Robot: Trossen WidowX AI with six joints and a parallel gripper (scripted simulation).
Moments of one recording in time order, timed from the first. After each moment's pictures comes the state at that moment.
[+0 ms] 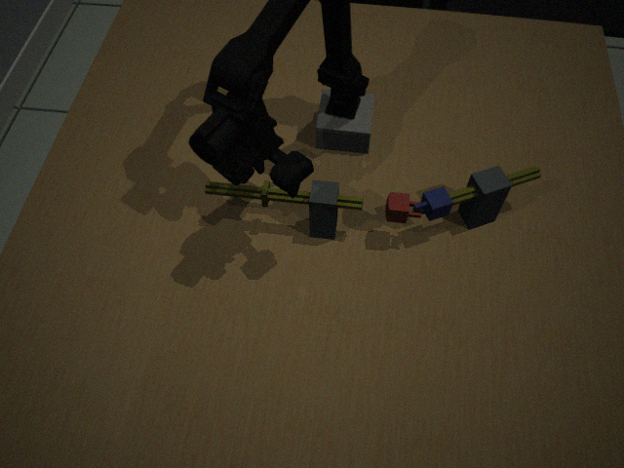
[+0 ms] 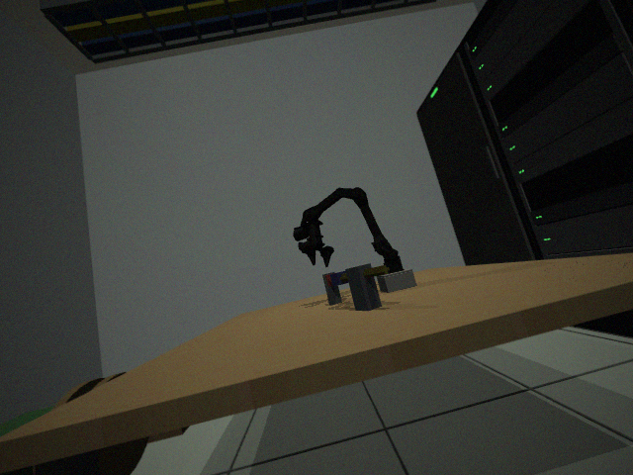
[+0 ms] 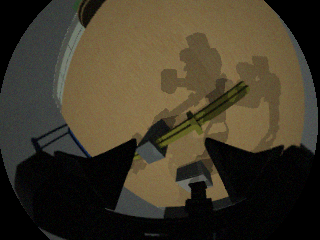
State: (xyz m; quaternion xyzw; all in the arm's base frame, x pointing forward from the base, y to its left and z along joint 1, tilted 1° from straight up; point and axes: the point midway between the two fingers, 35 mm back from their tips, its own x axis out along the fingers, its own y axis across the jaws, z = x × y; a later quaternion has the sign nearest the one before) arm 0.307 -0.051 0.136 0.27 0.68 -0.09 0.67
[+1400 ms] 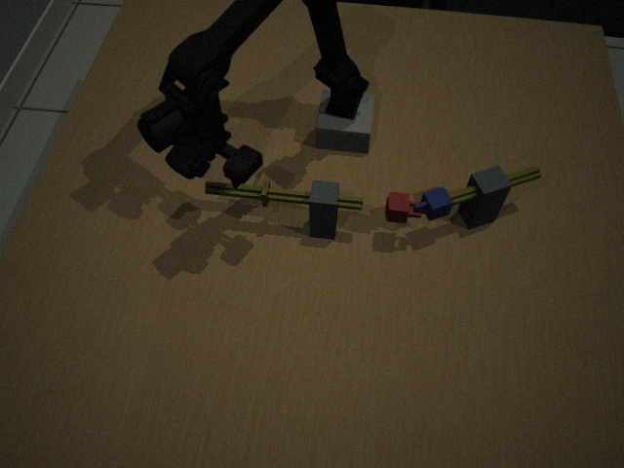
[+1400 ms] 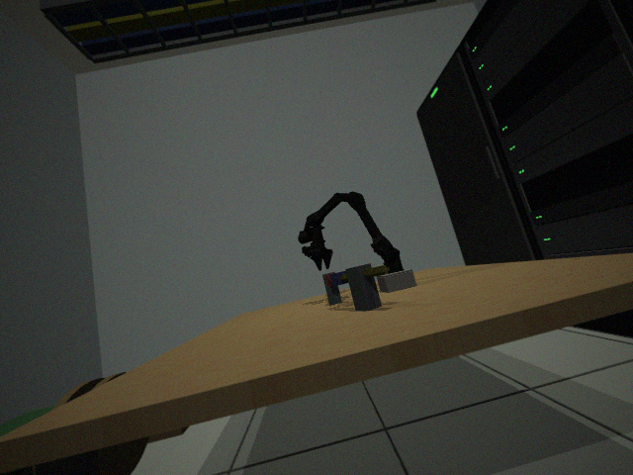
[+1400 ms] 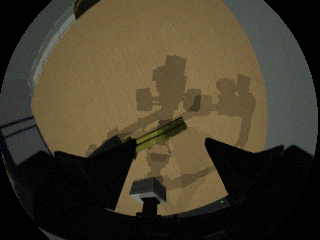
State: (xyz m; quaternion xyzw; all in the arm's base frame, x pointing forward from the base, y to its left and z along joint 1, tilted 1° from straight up) arm 0.308 -0.161 0.120 0.11 0.68 -0.11 0.72
